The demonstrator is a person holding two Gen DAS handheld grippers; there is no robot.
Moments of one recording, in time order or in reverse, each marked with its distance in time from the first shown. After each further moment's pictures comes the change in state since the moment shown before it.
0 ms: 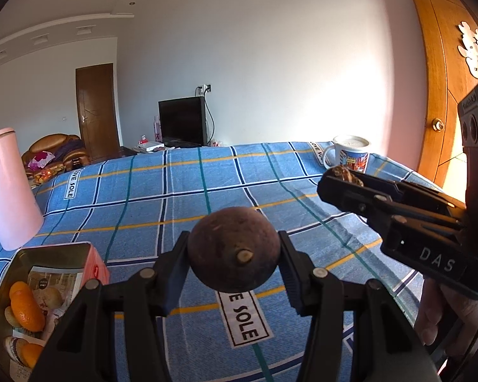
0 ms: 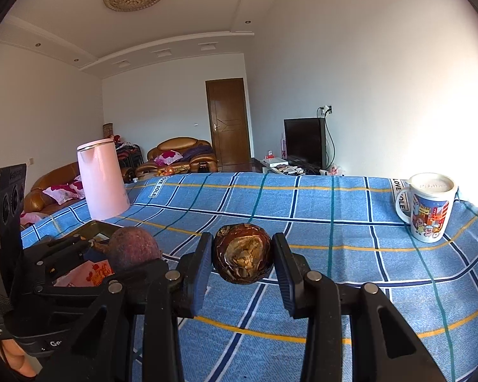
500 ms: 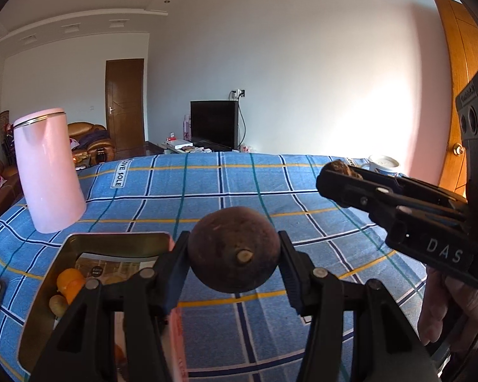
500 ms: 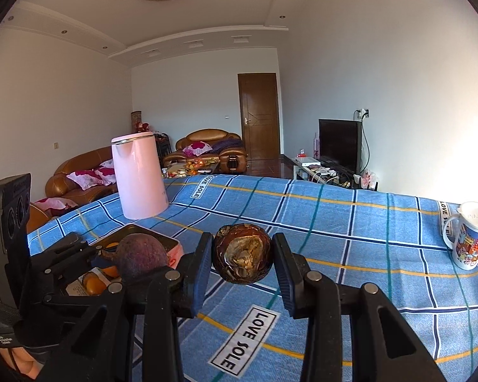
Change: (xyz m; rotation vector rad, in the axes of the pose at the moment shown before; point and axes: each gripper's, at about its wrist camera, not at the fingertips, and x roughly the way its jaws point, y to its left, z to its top) left arm -0.036 0.074 -0.006 -0.104 -0.025 0.101; right arm 0.029 0.072 0.027 -0.081 0.033 0.127
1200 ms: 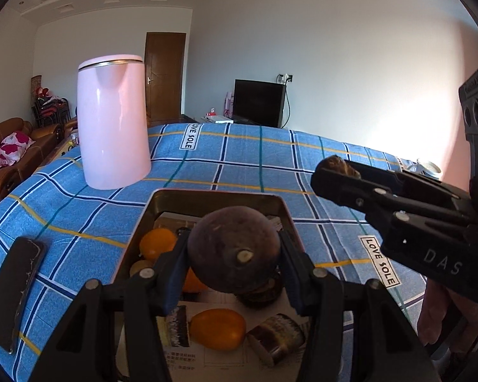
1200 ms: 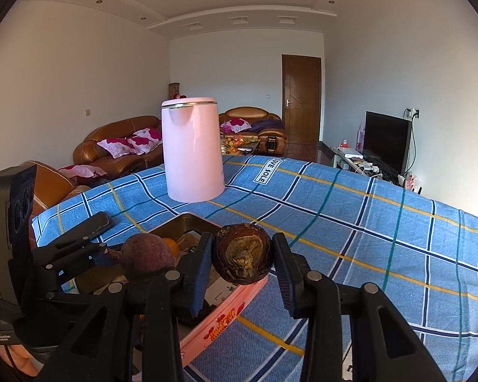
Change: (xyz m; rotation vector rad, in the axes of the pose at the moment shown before) left arm -0.008 0.094 -0.027 -0.130 0.098 0.118; right arm 0.078 0.096 0.002 -0.108 0.110 0.141
